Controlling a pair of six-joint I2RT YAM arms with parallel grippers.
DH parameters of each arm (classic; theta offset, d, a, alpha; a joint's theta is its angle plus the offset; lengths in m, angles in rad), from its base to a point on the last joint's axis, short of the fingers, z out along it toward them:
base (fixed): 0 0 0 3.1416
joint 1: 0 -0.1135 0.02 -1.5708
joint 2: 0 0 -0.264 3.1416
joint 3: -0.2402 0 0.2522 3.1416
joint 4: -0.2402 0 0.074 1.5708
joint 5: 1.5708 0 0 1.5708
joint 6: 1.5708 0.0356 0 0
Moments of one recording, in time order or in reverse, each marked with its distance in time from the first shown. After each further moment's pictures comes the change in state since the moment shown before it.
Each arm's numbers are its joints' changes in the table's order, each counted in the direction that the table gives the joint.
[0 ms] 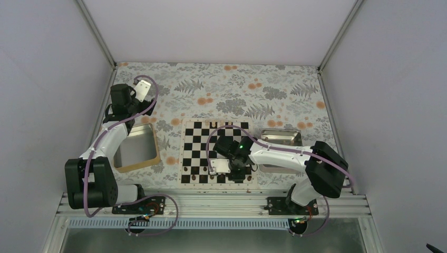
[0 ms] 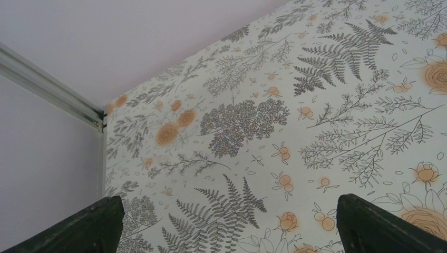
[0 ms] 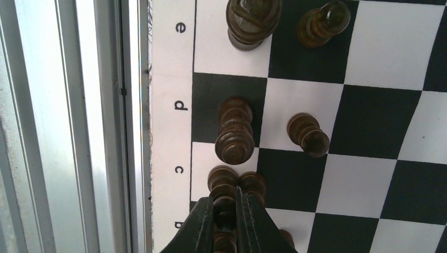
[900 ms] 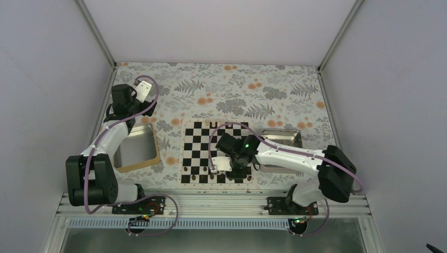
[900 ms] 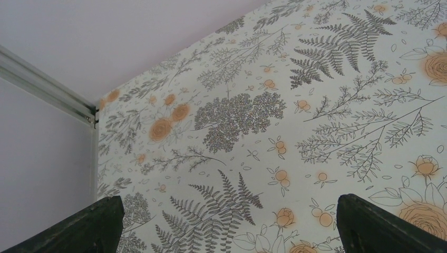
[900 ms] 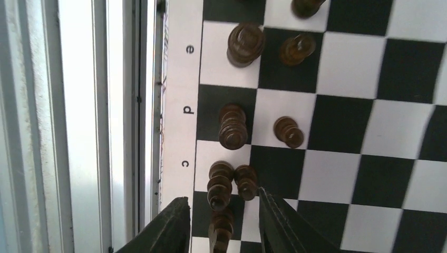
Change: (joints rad) left arm 0.000 -0.026 0.000 0.000 0.003 0.005; right arm 0.000 0.063 -0.017 -0.032 -0.012 -0.007
